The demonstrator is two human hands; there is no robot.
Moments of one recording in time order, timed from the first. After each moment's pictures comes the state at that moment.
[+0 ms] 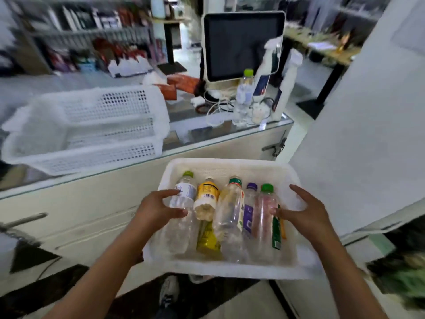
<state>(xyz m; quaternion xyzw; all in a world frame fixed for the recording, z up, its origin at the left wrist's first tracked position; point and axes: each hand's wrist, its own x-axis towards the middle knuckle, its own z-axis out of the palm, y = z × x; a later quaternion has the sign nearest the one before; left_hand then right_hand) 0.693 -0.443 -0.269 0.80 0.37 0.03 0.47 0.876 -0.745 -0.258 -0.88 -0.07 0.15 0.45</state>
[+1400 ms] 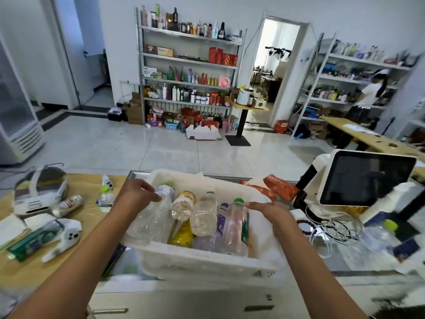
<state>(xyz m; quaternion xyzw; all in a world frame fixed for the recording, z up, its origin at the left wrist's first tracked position) 0.598 -0.001 -0.094 0.67 0.56 0.25 0.42 0.865 -0.205 -0.092 -0.79 -0.12 0.30 0.52</state>
